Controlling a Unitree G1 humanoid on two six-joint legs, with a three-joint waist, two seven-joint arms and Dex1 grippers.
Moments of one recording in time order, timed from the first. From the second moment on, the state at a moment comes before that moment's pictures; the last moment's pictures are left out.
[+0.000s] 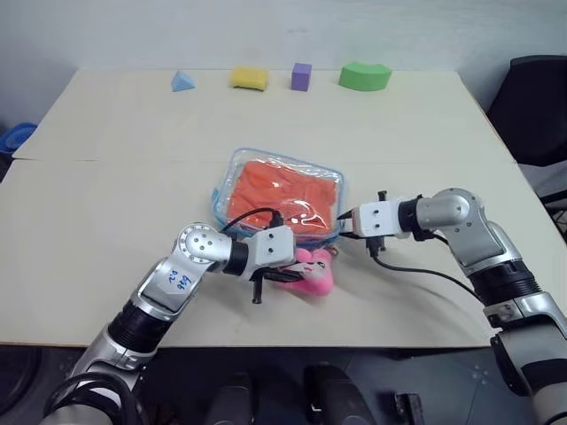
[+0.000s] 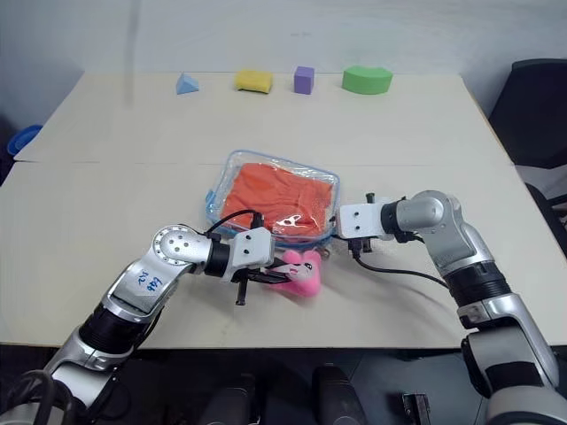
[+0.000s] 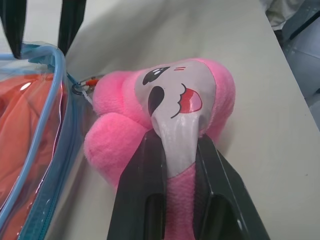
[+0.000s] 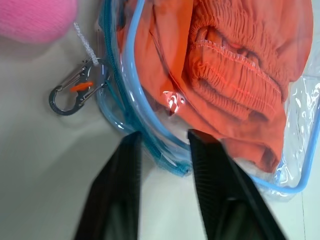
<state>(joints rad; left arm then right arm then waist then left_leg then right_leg) -0.55 0.53 -0.36 -0.23 -0.10 0.51 -1.03 -0.77 -0.69 0.30 0.36 -0.16 -0.26 1.14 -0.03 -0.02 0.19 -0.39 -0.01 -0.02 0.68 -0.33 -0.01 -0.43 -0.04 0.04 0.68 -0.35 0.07</state>
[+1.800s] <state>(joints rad) 0.02 0.96 0.37 -0.27 -0.43 0.64 -1.03 -0.61 -0.83 0.22 0.26 0.04 -0.39 1.21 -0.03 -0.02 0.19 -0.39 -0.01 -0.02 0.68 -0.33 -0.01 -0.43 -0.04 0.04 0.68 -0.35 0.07</state>
